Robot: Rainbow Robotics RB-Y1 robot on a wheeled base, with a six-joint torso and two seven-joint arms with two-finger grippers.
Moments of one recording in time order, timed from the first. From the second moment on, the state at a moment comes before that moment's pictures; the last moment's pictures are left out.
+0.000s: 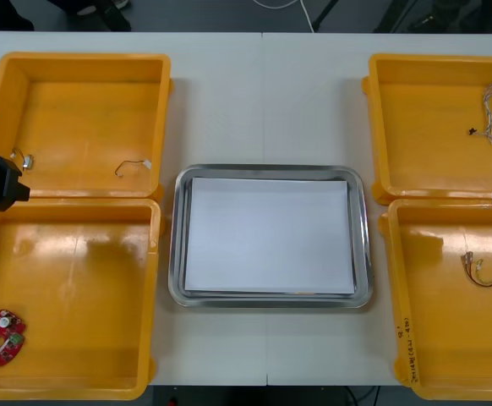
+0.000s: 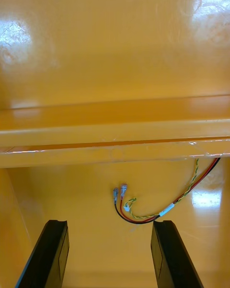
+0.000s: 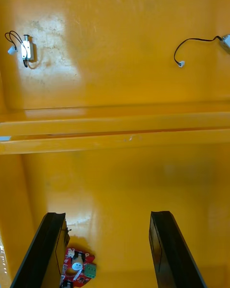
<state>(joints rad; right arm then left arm) -0.38 -0.76 -0.30 -1.78 -0.84 1.87 1.39 -0.31 0.73 0.26 -2.16 0.76 1.91 -1.33</state>
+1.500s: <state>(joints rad) -0.37 -0.76 -0.30 -1.78 -0.84 1.82 1.39 -0.27 0.73 0.26 -2.17 0.78 1.91 -1.33</state>
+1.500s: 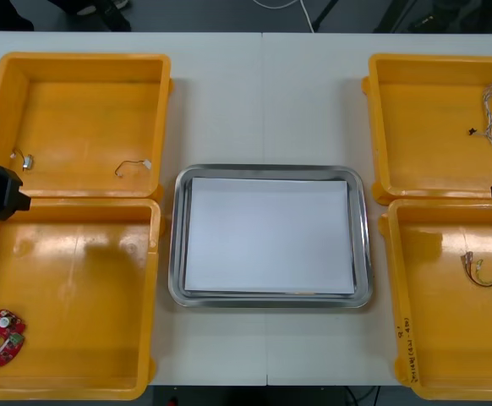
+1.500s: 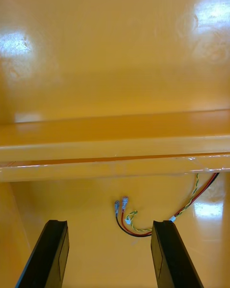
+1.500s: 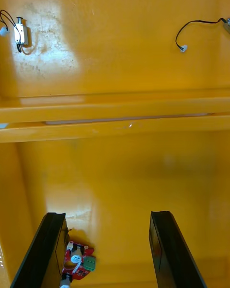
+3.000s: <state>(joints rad) -0.07 -0.77 -0.41 -1.78 -0.83 1.65 1.19 0.21 0.75 0.32 -2.27 0.81 1.59 -1.33</state>
